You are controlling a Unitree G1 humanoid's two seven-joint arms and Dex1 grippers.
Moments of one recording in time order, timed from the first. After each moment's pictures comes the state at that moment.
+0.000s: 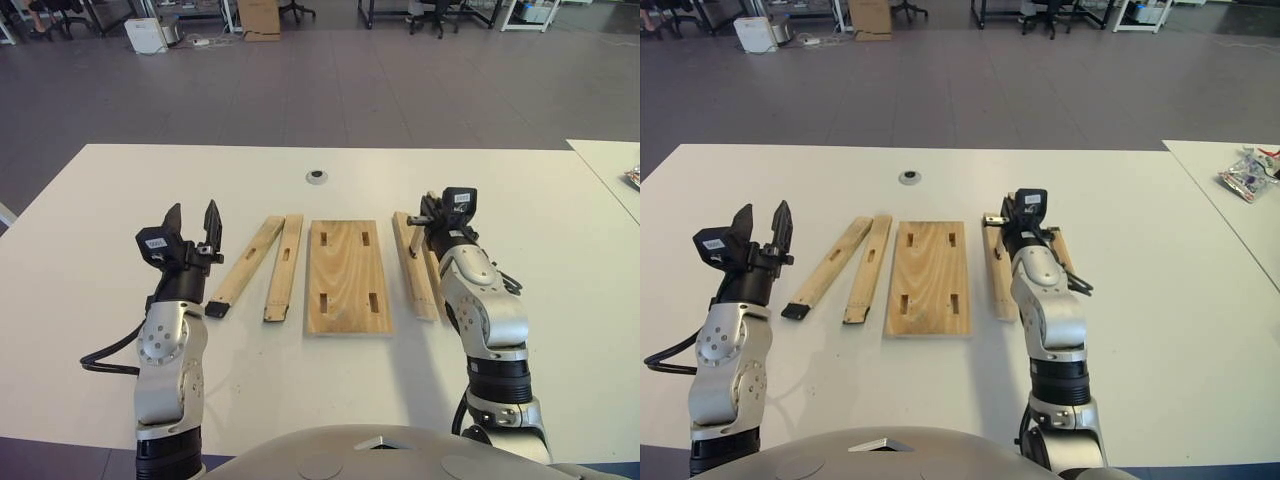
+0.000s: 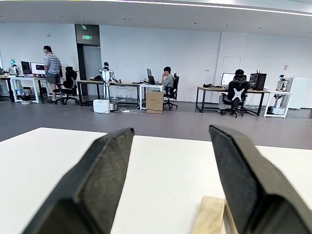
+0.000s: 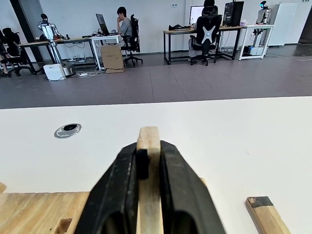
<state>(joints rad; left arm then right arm) 0.17 0.09 0.16 -0.46 -0.22 0.10 -0.07 -0.20 -0.05 -0.03 -0.25 0.15 0.58 -0.04</state>
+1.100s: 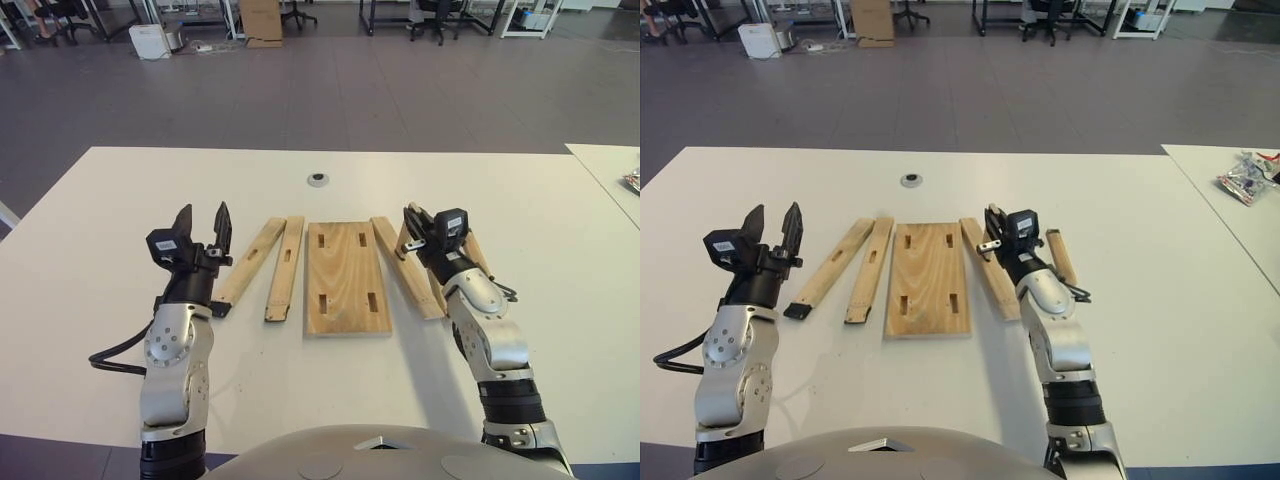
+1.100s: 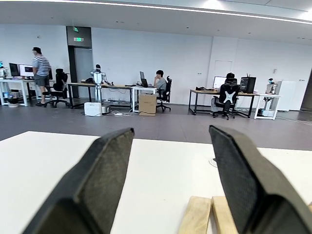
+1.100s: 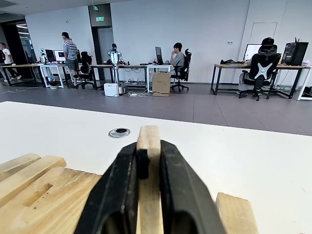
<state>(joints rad) 0.18 0.09 0.12 -0.46 -0.22 0.08 -0.10 -0.06 -0.15 0.05 -0.12 0.18 0.22 0.24</state>
